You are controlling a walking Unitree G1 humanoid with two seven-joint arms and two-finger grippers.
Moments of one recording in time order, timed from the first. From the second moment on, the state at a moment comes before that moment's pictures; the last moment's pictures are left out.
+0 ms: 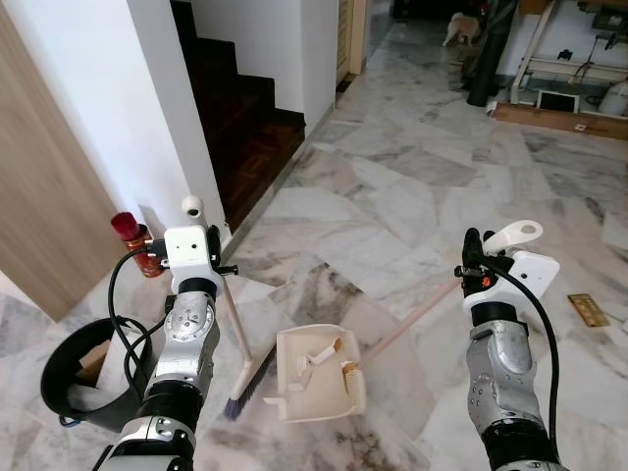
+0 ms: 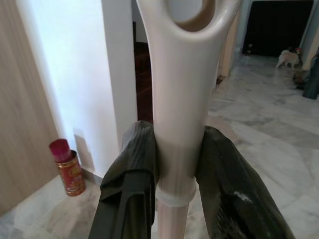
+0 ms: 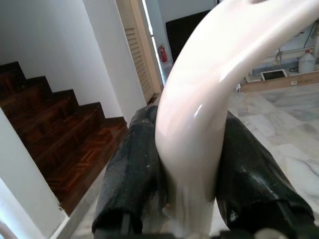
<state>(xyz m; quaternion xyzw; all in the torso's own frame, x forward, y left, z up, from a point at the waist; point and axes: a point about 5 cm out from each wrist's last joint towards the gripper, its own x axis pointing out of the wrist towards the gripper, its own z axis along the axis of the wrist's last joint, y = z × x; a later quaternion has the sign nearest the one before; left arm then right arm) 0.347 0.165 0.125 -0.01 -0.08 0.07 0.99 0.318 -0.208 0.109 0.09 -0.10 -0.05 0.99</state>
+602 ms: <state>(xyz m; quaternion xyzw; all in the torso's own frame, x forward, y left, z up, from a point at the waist) 0.346 0.148 0.123 -0.03 -0.09 0.06 0.99 0.324 -0.221 0.123 0.06 -0.12 -0.05 0.99</state>
